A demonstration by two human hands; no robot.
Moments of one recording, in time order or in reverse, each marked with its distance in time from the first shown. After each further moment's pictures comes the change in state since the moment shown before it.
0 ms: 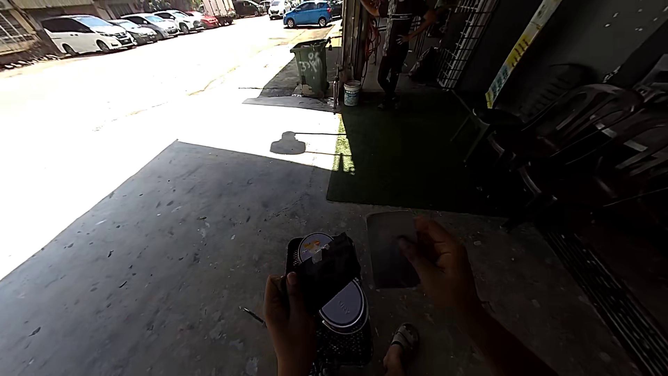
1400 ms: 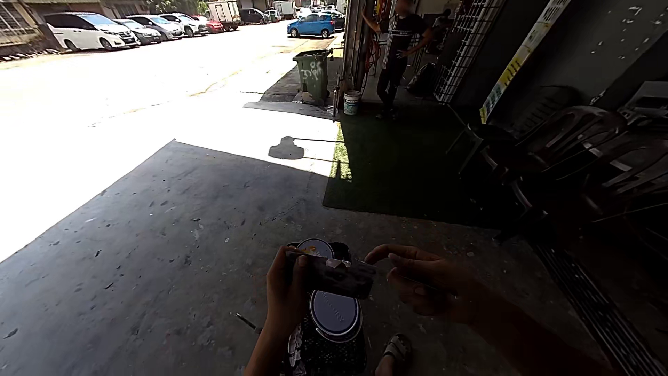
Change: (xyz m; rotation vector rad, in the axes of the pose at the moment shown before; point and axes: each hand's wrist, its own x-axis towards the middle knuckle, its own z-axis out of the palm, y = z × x) left_hand 0.049 -0.028 -0.001 -0.134 -0.397 0.193; right_hand 0.027 -0.006 -0.029 1.032 -0.960 0.751
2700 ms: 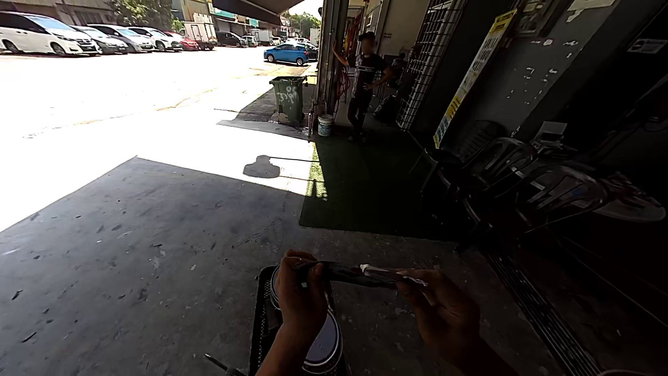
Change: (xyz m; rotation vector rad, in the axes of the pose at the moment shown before) left_hand 0.036 0.011 0.067 0.063 0.184 0.340; right_hand -0.011 0.020 0.035 -1.391 0.678 -1.159
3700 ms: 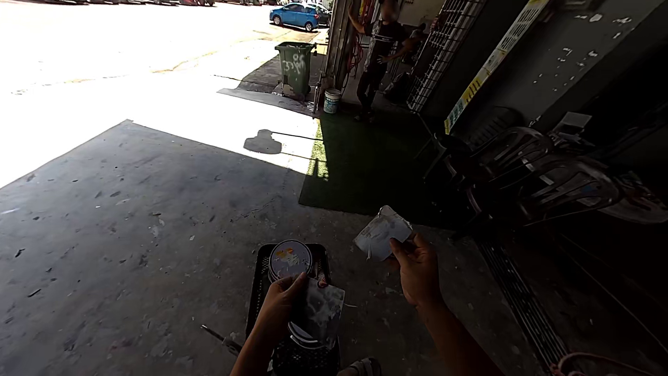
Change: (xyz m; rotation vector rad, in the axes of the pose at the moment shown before) left_hand -0.093 -0.075 -0.069 -0.345 -0.243 -1.450; right_hand -0.029 0.095 0.023 0.204 0.377 0.901
